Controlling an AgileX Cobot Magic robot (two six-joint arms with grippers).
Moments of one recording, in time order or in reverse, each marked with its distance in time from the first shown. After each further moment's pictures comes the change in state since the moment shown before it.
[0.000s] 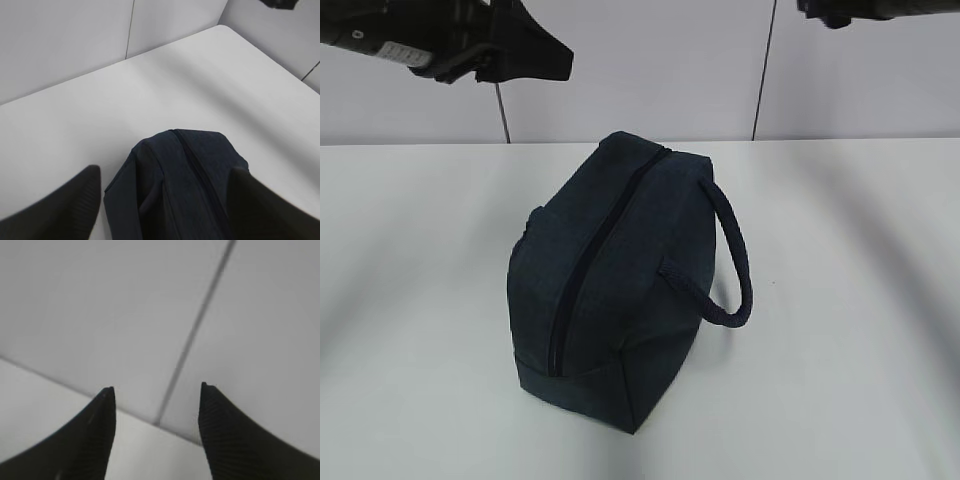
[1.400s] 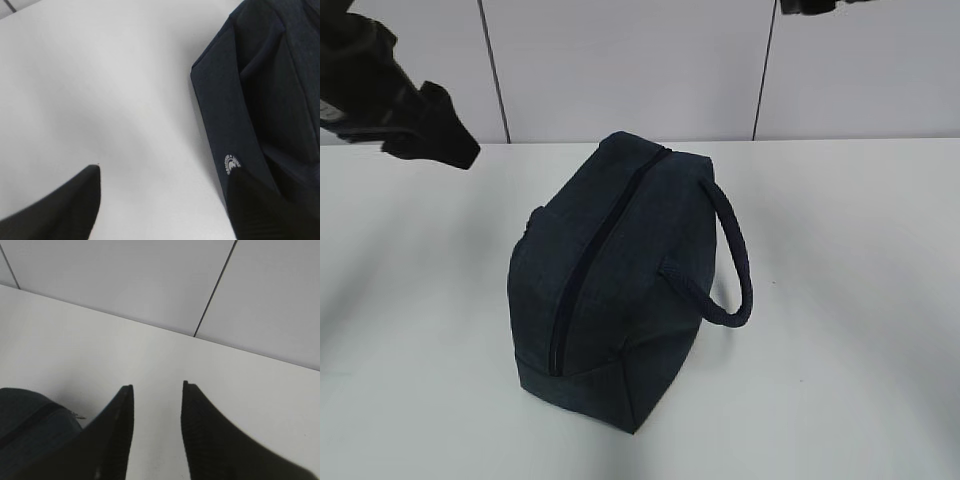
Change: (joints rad) left arm 0.051 -0.035 0.000 0.637 0.218 -0.424; right arm 0.388 -0.266 0.018 1.382 0.839 -1.210
